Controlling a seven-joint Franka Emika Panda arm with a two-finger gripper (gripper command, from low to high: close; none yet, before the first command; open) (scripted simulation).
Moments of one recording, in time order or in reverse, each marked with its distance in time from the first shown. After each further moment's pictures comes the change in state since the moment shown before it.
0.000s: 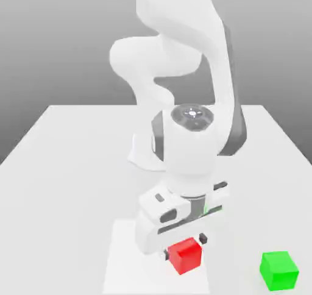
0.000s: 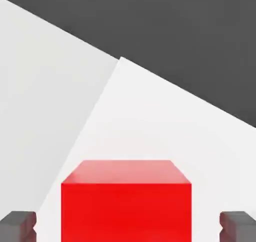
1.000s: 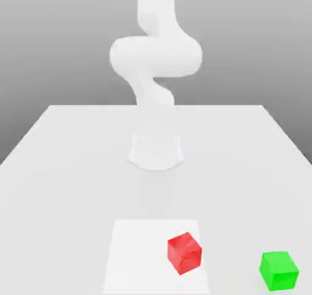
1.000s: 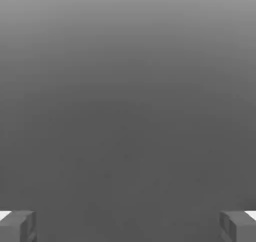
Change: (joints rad) arm -0.115 -1.012 -0.004 0.268 -0.003 -0.561 0.337
